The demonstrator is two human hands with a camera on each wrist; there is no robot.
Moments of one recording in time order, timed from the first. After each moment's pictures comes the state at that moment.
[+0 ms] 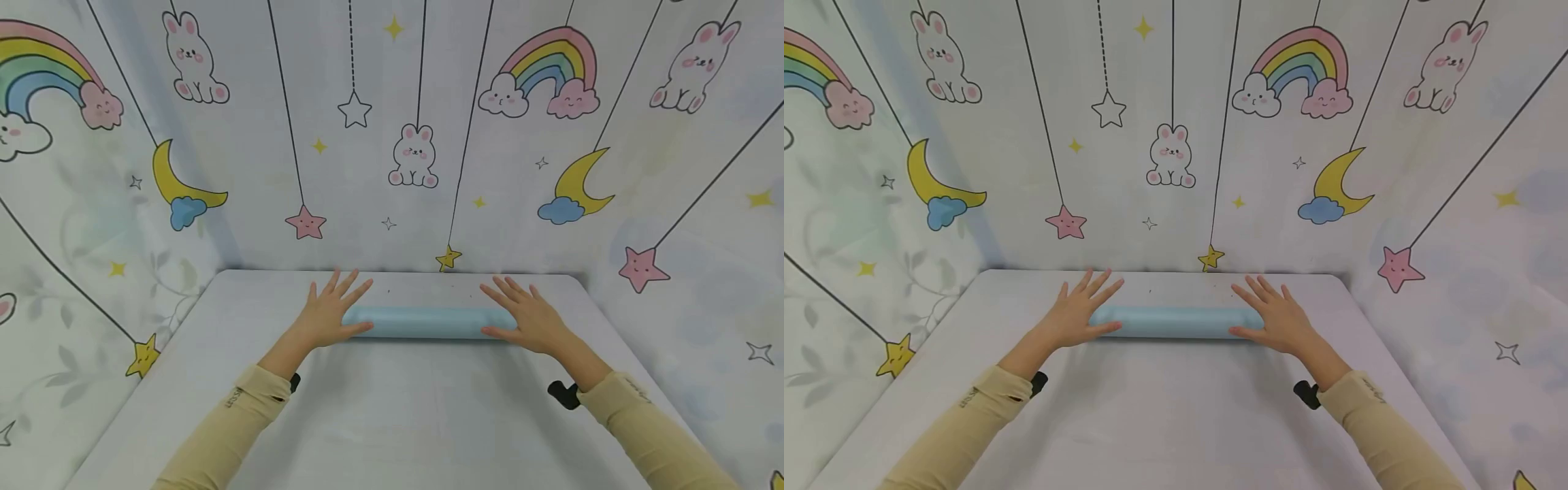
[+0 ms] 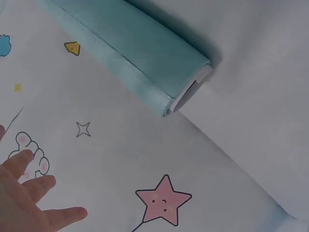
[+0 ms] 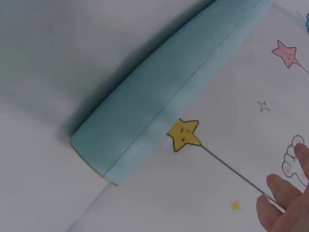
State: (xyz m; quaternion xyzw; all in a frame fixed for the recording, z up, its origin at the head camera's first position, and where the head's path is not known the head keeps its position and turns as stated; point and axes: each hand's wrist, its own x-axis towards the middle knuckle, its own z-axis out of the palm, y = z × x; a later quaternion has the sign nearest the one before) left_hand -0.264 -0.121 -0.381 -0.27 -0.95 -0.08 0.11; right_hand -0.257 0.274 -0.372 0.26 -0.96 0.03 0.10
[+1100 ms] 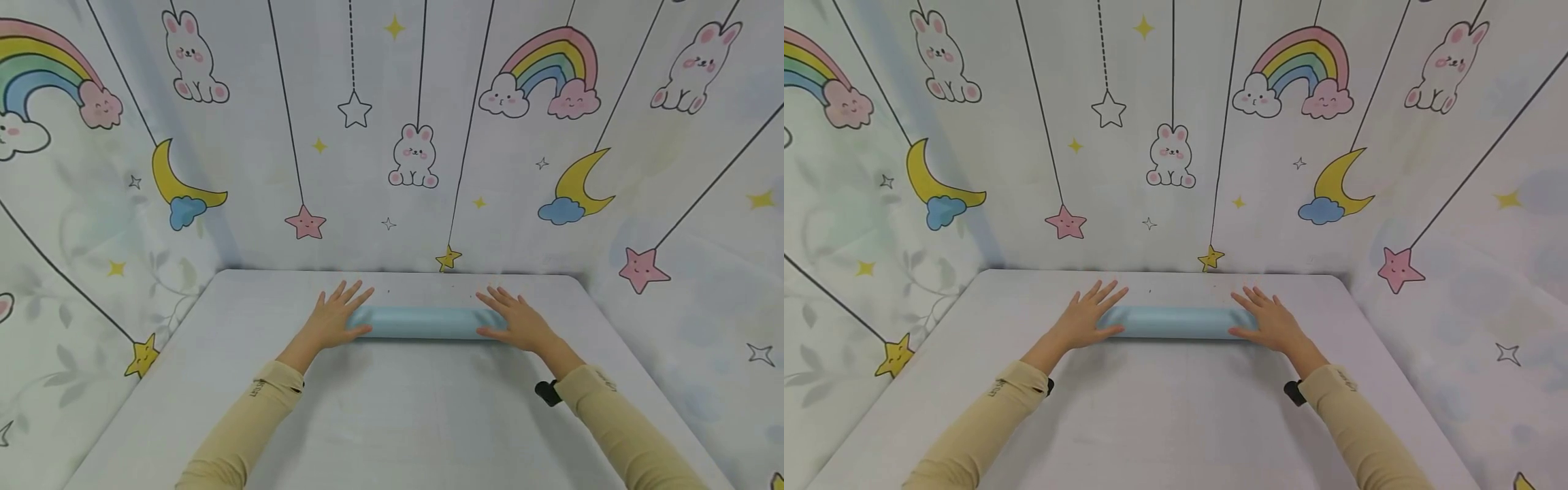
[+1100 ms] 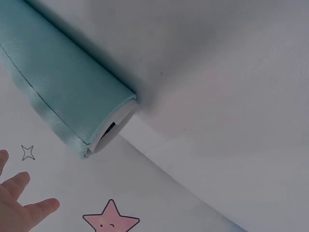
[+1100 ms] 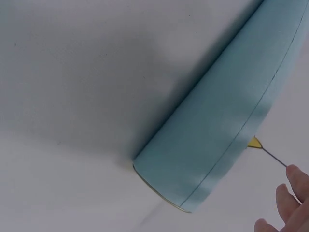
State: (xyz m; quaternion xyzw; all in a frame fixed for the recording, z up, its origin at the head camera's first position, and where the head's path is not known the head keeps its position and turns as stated) left_hand -0.294 -0.121 -0.429 -0.28 -0.95 -0.11 0.10; right_hand -0.289 0.280 -0.417 0.25 -0.96 0.10 0.06
